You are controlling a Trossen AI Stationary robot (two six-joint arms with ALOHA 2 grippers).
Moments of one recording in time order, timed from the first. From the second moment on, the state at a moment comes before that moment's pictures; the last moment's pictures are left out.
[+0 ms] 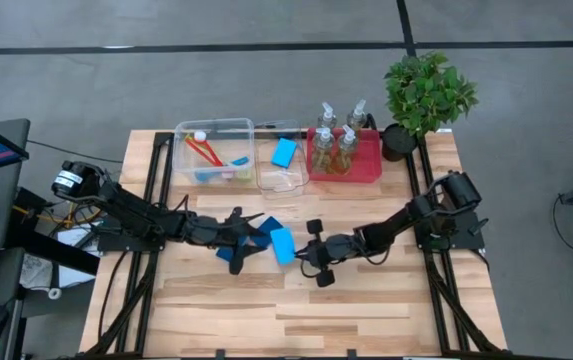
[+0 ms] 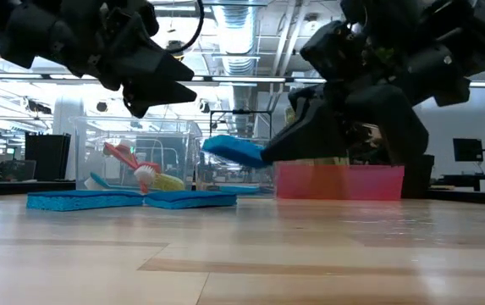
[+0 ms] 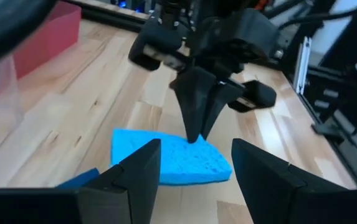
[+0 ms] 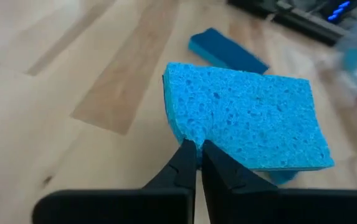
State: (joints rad) left arm -0.31 1.37 0.43 0.64 -0.27 -0.29; right arm 0.35 1.79 0.67 0.66 0.27 -0.23
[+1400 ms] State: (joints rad) left arm -0.24 1.37 0.43 0.82 -0.39 -0.66; right arm 0.41 1.78 0.67 0.87 0.60 -0.40
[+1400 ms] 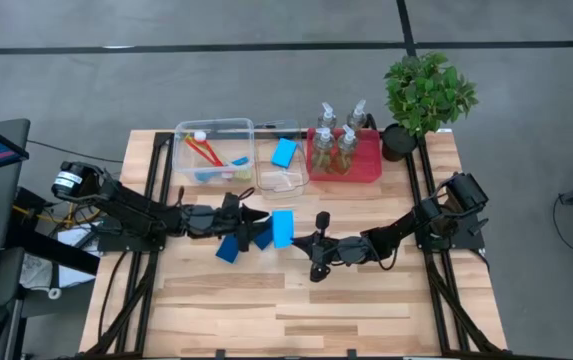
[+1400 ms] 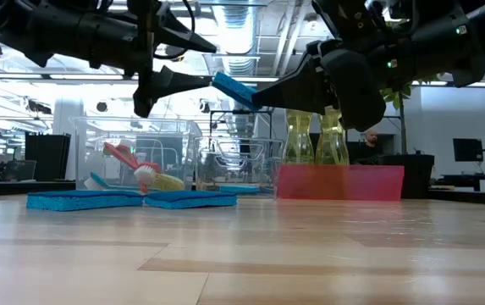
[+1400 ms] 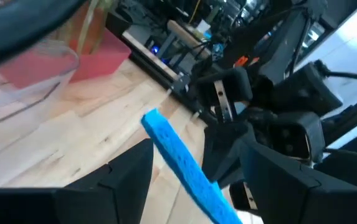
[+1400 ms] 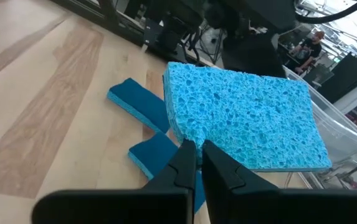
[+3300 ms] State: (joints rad) left arm -0.22 1.61 0.59 0.91 -0.30 -0.53; right arm 0.42 1.79 0.67 0.92 0.66 -0.47
